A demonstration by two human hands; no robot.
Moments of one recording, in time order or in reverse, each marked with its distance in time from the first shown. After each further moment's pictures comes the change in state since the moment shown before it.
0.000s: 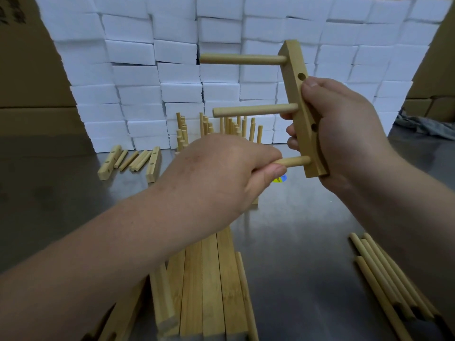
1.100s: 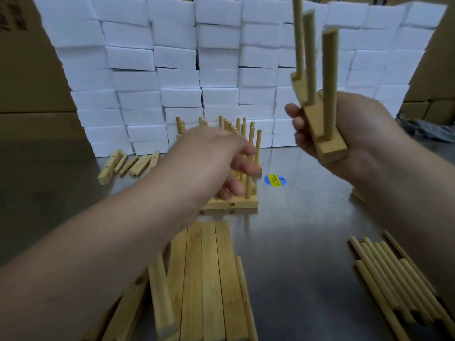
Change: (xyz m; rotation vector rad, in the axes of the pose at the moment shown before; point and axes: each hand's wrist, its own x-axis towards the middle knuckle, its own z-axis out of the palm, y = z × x) left_hand 0.011 -0.007 -0.001 -0.938 0.063 -0.649; right_hand 0.017 -0.010 -0.012 0.240 0.028 0.283
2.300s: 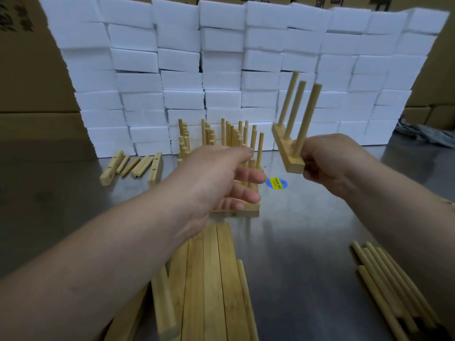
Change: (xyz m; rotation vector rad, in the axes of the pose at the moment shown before) left_hand 0.011 -0.018 0.003 -0.241 -0.074 -0.097; right_hand 0.027 0.032 -0.026 -0.622 0.127 0.090
